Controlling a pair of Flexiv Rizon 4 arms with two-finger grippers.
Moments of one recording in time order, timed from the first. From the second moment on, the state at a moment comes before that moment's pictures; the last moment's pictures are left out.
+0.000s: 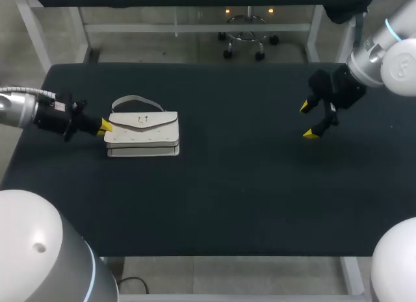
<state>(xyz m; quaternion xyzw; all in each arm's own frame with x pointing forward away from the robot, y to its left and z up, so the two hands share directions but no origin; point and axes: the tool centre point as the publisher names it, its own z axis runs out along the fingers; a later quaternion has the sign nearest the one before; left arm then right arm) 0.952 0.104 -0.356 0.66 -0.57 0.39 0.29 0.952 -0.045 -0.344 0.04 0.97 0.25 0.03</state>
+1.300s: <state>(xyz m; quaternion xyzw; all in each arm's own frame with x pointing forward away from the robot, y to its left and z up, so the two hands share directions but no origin) 0.941 0.104 -0.351 0.67 -0.56 0.37 0.33 0.952 -0.045 -0.344 0.04 0.97 0.25 0.03</state>
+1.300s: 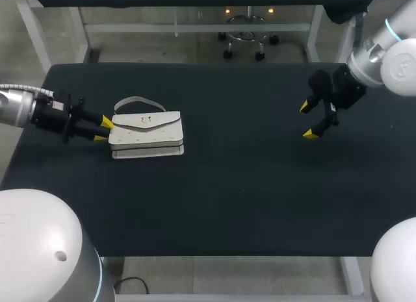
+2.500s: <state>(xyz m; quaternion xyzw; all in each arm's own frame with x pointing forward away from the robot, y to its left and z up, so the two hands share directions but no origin) 0.940 0.087 -0.365 0.66 -0.57 0.36 0.33 0.952 -0.045 -0.344 0.04 0.97 0.25 0.03</state>
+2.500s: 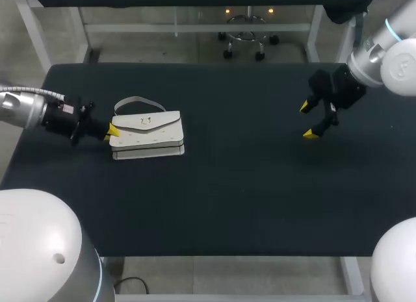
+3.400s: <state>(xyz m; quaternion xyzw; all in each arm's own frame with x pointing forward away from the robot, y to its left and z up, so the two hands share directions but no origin) 0.949 -0.027 -0.371 0.58 -0.64 0.34 0.37 0.952 -0.045 -0.344 0.04 0.97 0.25 0.03</state>
